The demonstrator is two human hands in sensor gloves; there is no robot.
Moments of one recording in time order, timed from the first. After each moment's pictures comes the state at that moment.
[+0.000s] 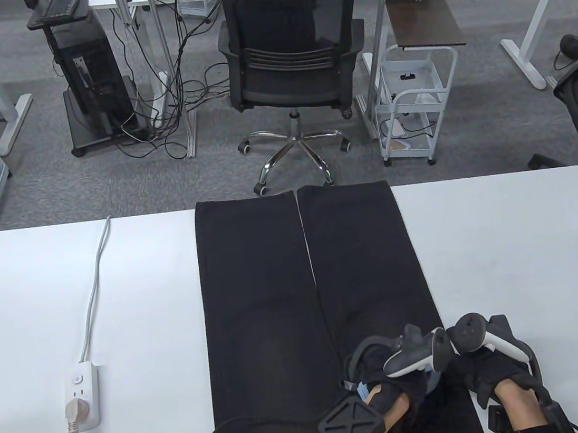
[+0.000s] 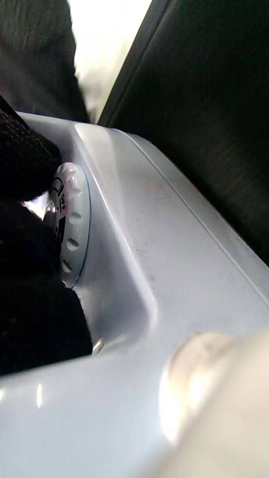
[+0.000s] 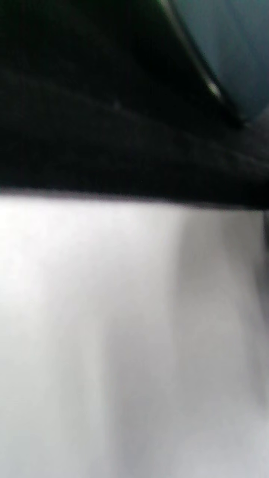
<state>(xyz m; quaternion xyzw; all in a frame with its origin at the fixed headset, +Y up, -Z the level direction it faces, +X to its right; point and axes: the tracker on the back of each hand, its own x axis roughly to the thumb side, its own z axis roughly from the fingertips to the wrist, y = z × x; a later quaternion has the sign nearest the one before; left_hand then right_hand) 0.140 -0.761 -0.330 -0.17 -0.24 -0.04 0.95 0.305 -0.820 -0.368 -0.02 0.30 0.95 0.10</state>
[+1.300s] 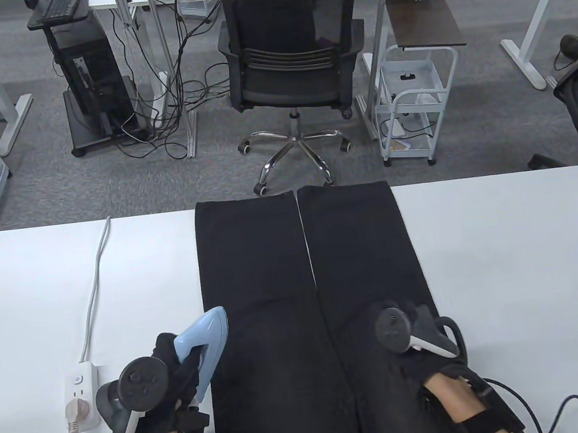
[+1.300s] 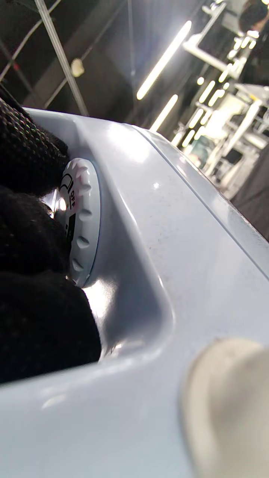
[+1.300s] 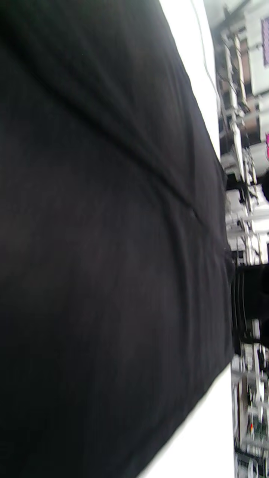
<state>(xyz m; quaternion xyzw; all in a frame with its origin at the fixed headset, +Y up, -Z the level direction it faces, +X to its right) -0.260 -0.698 -0.309 0.15 0.01 0.26 0.95 0.116 -0.742 -0.380 0.16 0.12 0.98 0.02</state>
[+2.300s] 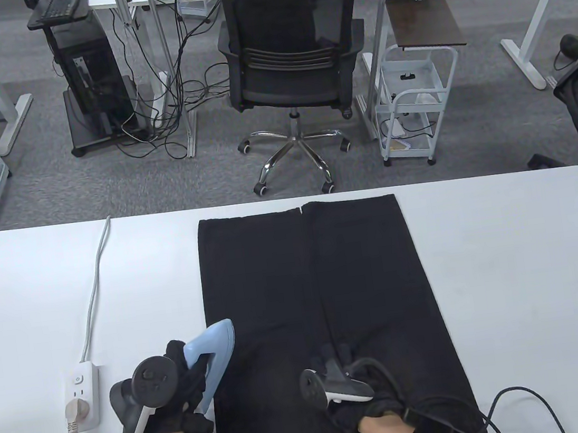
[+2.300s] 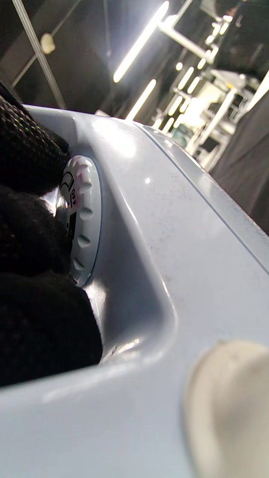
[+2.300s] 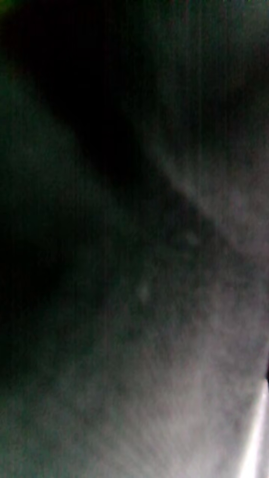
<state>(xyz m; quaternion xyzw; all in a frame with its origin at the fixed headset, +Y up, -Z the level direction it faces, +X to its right) -0.261 -0.727 -0.320 0.10 0.03 0.25 0.96 0.041 -0.822 -0.321 0.23 0.18 0.95 -0.09</state>
